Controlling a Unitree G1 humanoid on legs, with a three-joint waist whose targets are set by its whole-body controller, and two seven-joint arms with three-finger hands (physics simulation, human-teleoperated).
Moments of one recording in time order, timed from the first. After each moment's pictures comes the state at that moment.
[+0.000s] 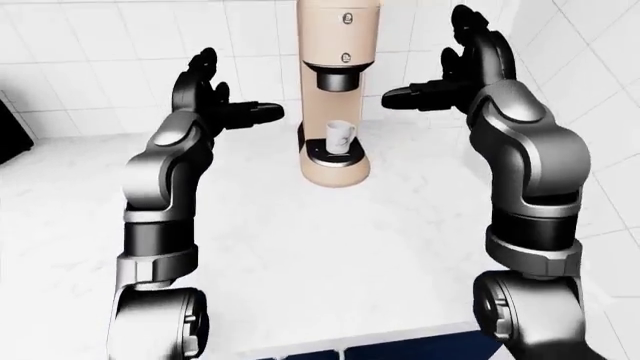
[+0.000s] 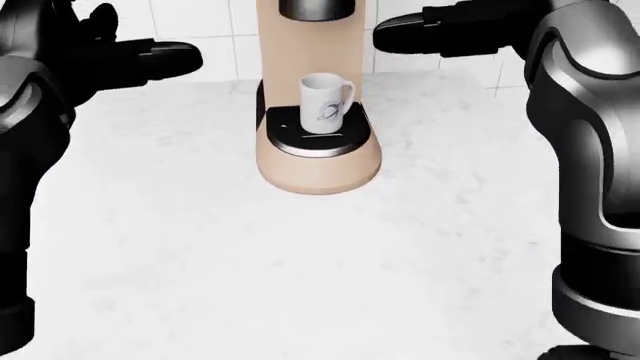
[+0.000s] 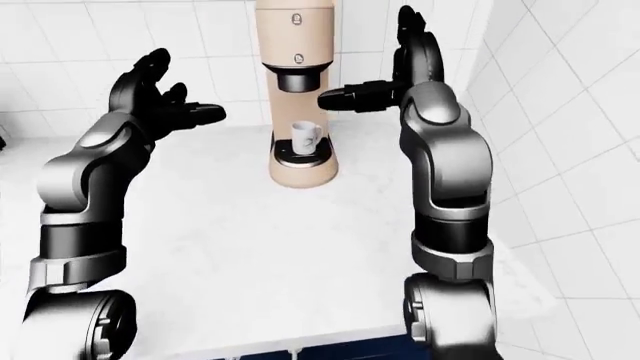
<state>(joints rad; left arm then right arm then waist) -0.93 0.31 0.17 0.23 -0.32 0.69 0.10 -0.99 -0.29 -0.14 -0.04 0.10 0.92 -0.07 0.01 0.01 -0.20</state>
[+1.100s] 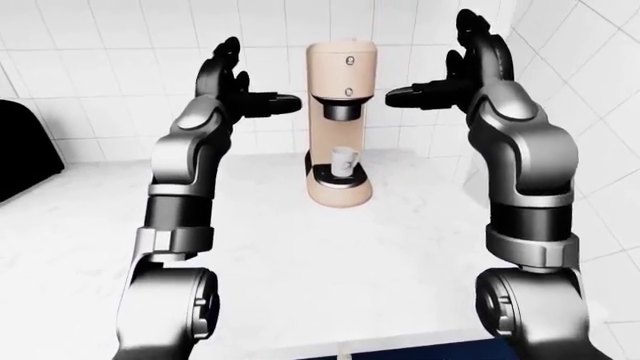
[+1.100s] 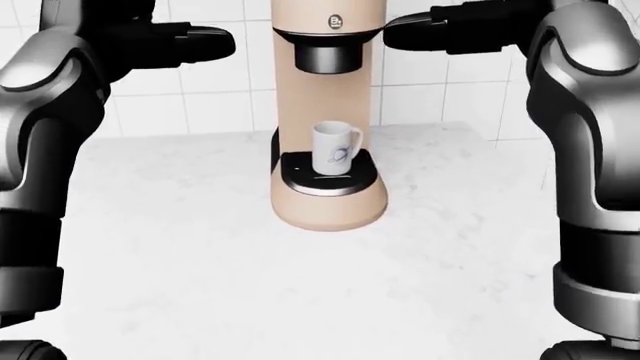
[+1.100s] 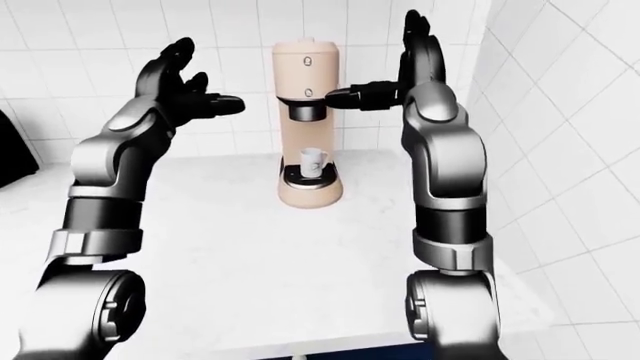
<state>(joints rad) -1.07 0.28 0.14 0.48 -0.26 0.54 0.01 -1.00 -0.30 -0.14 0.08 0.08 0.83 -0.08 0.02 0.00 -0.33</state>
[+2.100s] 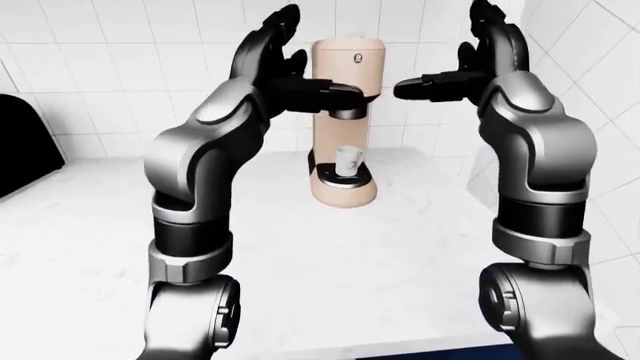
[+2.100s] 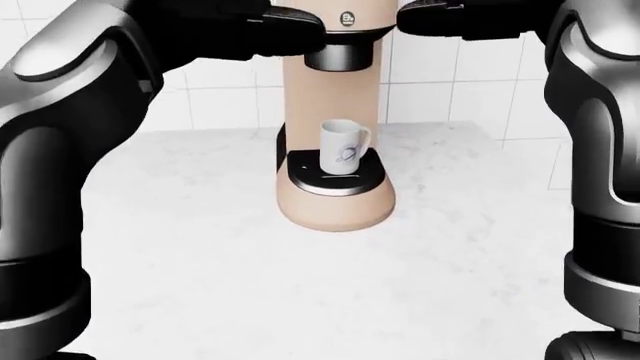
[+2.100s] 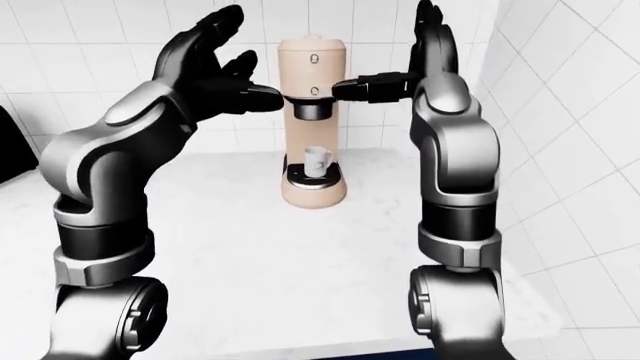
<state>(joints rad) -1.05 0.17 0.09 -0.04 -0.47 0.93 0.12 -1.02 -0.32 -0.16 0.06 0.06 0.87 -0.08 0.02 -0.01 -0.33</state>
